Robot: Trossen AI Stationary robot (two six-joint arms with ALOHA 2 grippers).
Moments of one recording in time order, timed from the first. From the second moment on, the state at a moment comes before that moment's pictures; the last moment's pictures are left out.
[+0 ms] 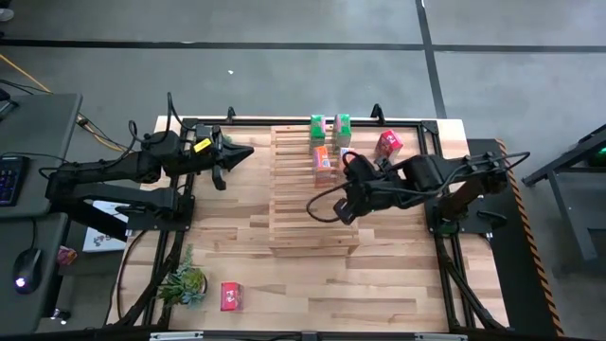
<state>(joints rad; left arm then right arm) 0.12 0.74 0.77 0.01 -0.11 -0.30 0.30 1.66 2.00 -1.41 0.53 0.90</state>
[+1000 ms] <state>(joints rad) 0.14 0.75 0.77 -0.03 -0.06 -0.29 -0.12 1.38 1.72 -1.53 0.61 0.97</state>
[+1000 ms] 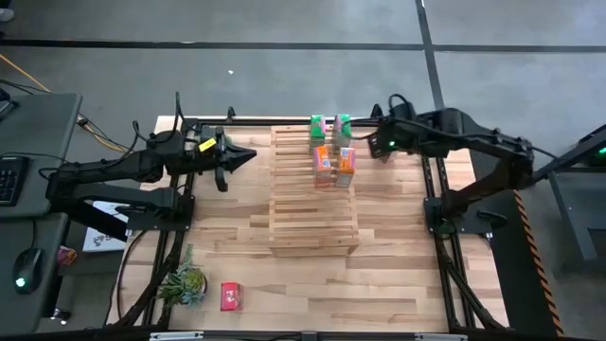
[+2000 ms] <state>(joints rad) 0.17 0.77 0.77 -0.03 -0.25 -0.30 -0.73 1.23 0.98 -0.85 0.28 0.41</state>
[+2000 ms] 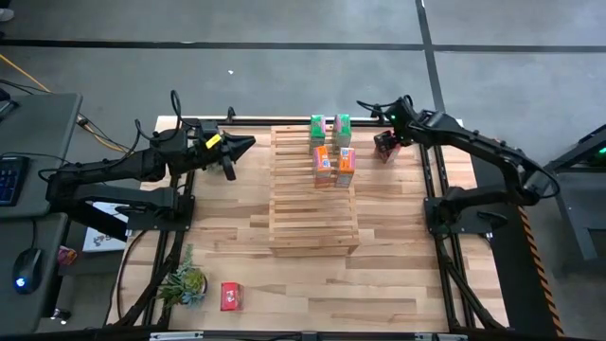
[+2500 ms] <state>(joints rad) 0.17 0.77 0.77 -0.05 -0.23 -0.28 -0.75 1.36 0.98 -0.81 0.26 0.39</state>
